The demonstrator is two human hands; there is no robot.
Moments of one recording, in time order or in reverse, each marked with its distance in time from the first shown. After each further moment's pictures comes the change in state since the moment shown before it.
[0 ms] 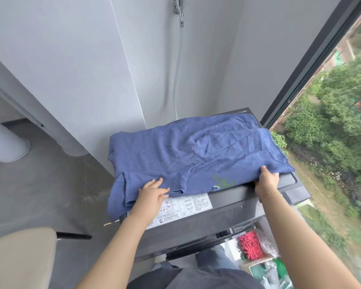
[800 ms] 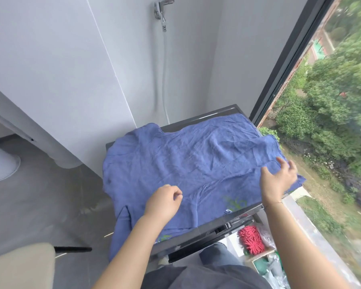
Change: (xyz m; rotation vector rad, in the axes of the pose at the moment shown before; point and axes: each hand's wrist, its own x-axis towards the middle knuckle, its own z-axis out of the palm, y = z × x) left_hand -0.016 0.066 -0.005 0.094 -0.041 0.002; right_hand -0.021 -0.008 -0.048 -0.695 0.224 -0.582
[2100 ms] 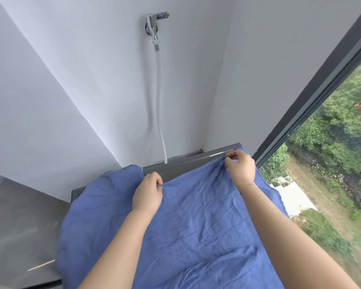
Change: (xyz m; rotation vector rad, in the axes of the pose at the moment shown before) left_hand 0.216 0.044 -0.038 -0.165 0.284 -0.133; right_hand 0.157 -0.107 0.167 -0.090 -0.553 -0.114
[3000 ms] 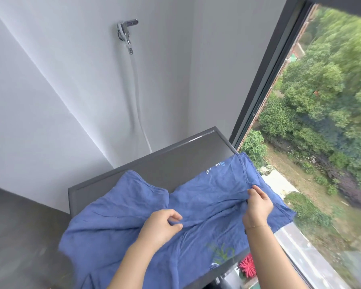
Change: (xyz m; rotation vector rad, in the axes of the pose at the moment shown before) left_hand -0.137 -0.010 0.000 -0.062 -0.494 0.067; right_hand -0.167 0.079 -0.045 0.809 0.562 0.629
